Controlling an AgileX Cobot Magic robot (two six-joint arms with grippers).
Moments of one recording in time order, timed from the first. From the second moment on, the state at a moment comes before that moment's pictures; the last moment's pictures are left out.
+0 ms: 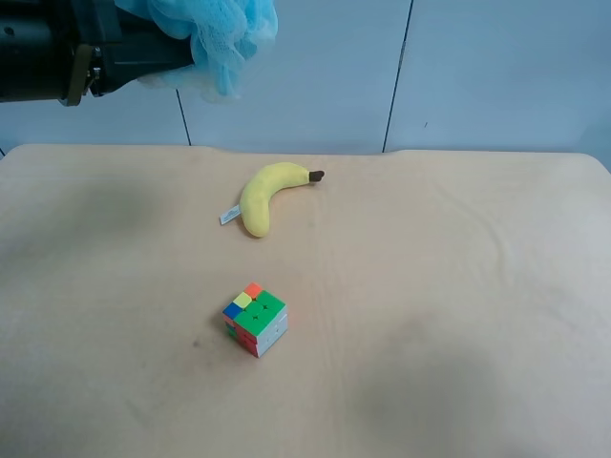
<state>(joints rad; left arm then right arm) -0.34 1.12 -0.72 -1.72 0.42 1.48 0.54 0.10 -0.57 -0.07 1.11 0.12</state>
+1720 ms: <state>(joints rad) -0.34 1.12 -0.72 -1.68 0.16 1.50 0.08 0.10 -0.57 -0.07 1.11 0.12</state>
